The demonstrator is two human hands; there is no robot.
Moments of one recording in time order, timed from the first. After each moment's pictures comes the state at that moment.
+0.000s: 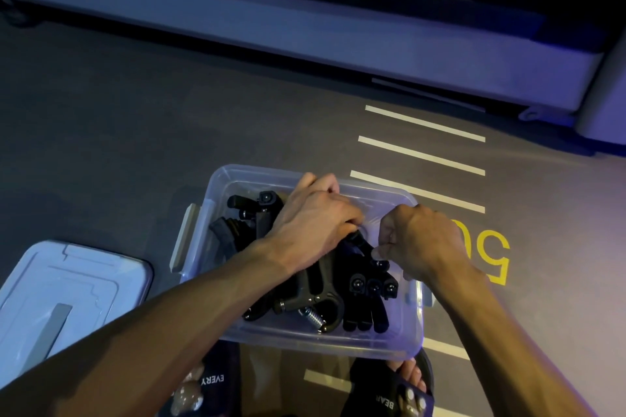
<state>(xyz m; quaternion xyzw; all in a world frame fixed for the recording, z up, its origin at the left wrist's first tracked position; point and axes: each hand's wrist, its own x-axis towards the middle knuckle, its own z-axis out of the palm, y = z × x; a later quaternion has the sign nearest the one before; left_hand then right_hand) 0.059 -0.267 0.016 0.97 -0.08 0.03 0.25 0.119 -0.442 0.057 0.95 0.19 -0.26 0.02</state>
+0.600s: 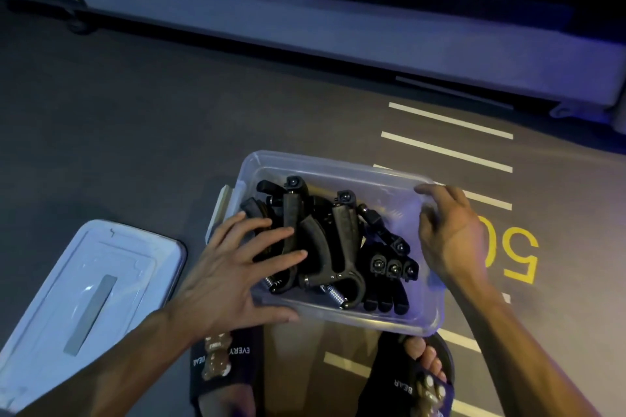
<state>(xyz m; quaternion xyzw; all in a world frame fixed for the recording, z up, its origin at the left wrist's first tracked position) -0.095 -0.196 0.005 0.98 -0.10 0.03 0.15 0.097 -0.472 0.004 0.95 0.14 0.01 -0.27</state>
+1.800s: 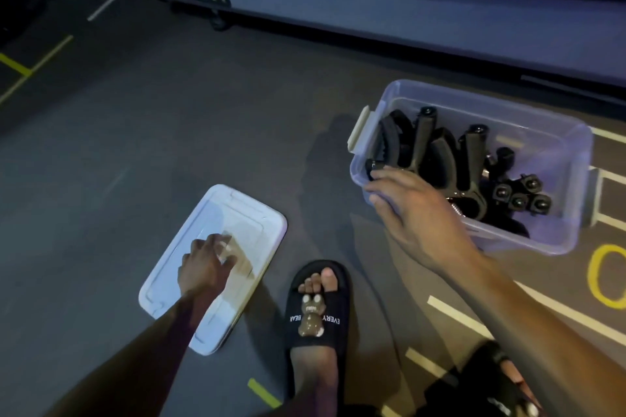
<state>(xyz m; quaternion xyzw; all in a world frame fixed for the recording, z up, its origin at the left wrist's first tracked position) -0.250 -0.070 -0.069 0.83 0.54 -0.12 0.11 0.037 -0.319 0.036 0.81 0.49 -0.10 -0.30</state>
